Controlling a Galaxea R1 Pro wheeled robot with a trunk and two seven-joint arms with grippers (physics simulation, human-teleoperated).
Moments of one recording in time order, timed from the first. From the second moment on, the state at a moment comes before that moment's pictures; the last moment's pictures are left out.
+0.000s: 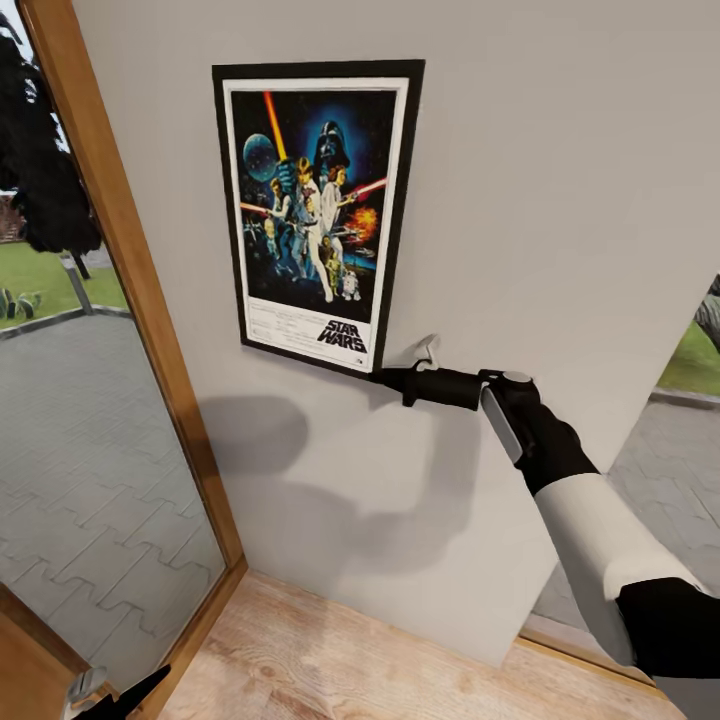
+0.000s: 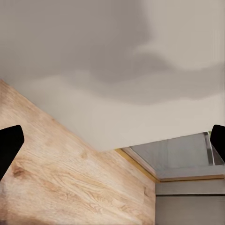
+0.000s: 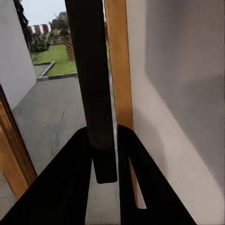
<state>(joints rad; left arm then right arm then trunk) -0.40 0.43 -1.18 -0.03 1.90 -0.04 -1.24 -1.06 -0.05 0.19 -0.93 -0.21 0.36 1.01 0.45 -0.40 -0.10</state>
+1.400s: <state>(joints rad) -0.40 0.43 -1.18 -0.03 1.90 -0.04 -1.24 -1.07 -0.05 0.19 -0.94 -0.21 0.36 0.99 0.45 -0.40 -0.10</state>
